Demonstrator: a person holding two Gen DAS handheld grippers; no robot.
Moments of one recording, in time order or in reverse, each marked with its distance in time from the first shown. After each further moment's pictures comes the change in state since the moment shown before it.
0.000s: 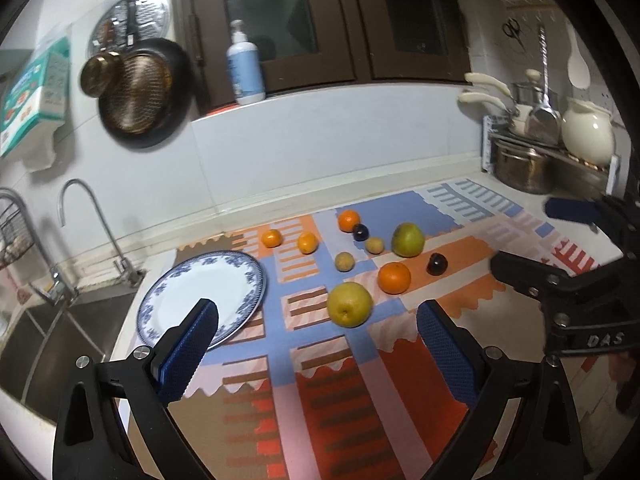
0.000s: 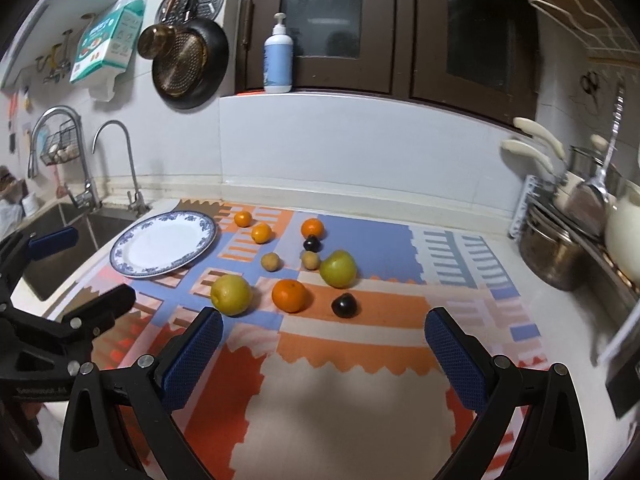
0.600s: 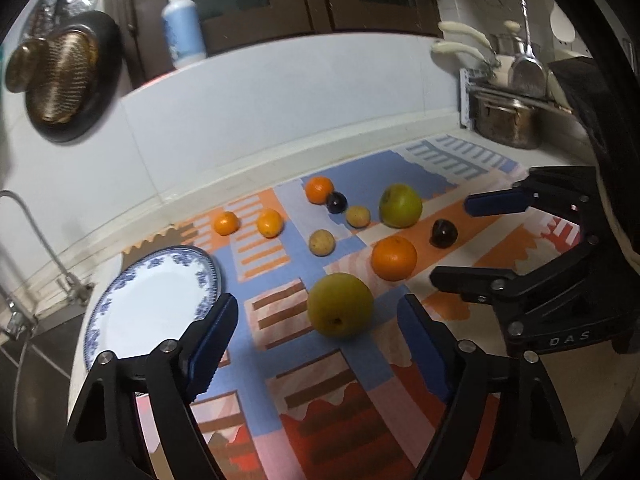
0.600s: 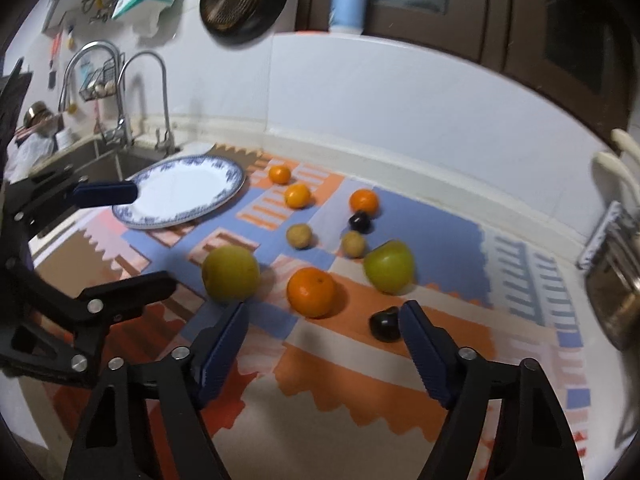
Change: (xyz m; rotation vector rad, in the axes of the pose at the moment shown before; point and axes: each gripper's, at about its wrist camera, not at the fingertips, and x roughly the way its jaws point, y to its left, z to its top) left arm 0.090 0.000 -0.005 0.111 0.094 -0.139; right arm 0.105 0.012 -0.003 -0.170 0.140 0.193
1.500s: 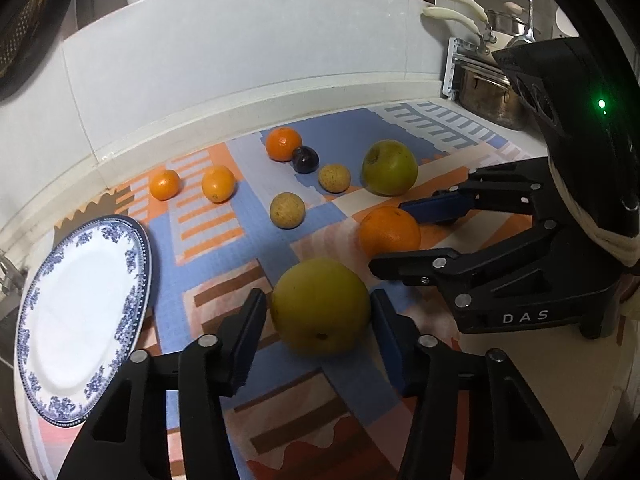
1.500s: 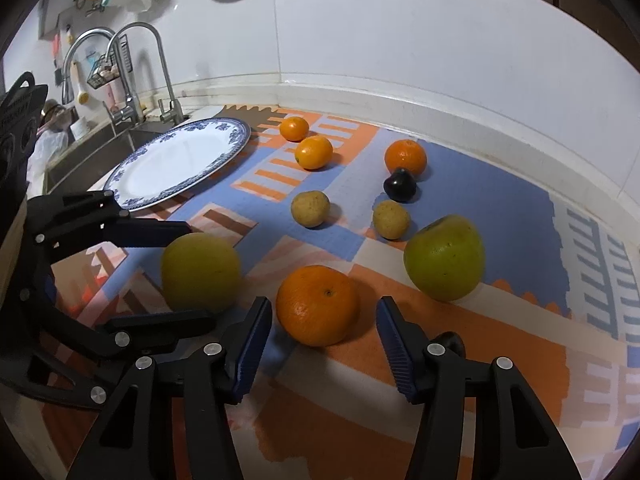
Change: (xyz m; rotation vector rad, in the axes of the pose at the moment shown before) left arm 0.068 0.011 0.001 -0.038 0.134 -0.189; right arm 0.081 -0.016 0.010 0.048 0.157 0.159
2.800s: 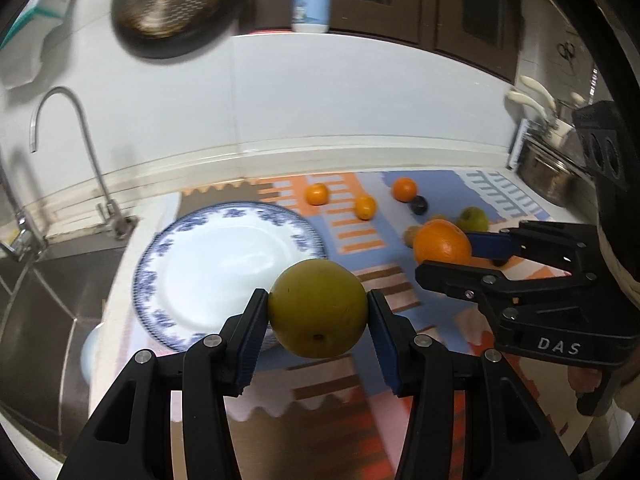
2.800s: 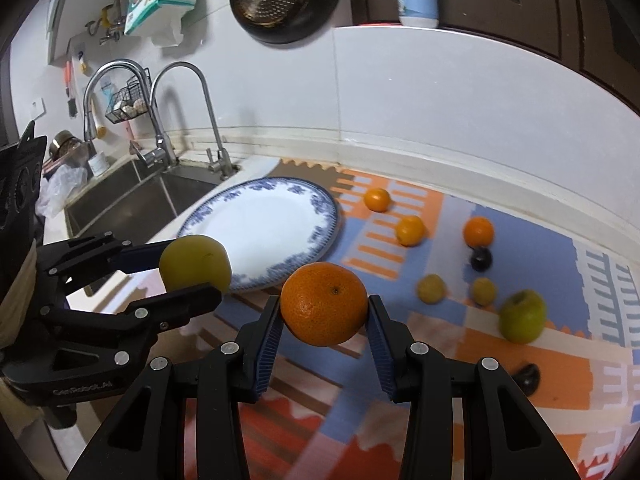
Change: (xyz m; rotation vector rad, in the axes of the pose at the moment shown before) left arm -0.116 0.096 -0.034 -0.247 -0.106 0.186; right arm -0.039 0.113 0.055 0.037 -0.120 0.030
